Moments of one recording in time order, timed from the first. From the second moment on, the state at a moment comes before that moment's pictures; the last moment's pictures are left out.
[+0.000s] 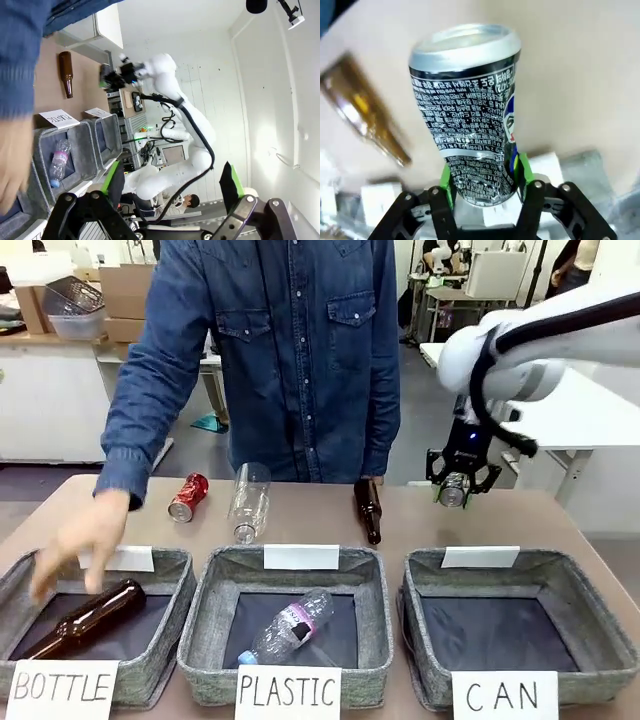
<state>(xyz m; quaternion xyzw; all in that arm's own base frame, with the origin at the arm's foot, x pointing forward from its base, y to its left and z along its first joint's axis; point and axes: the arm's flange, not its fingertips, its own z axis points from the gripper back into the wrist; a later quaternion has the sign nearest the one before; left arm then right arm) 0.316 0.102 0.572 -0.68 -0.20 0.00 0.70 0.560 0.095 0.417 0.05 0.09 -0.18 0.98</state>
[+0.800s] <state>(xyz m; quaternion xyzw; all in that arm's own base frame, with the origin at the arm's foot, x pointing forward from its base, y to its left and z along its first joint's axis) 0.317 0.102 0.572 -0.68 -0.20 0.00 0.70 0.293 0.203 0.480 0.08 0.02 0.15 0.99</state>
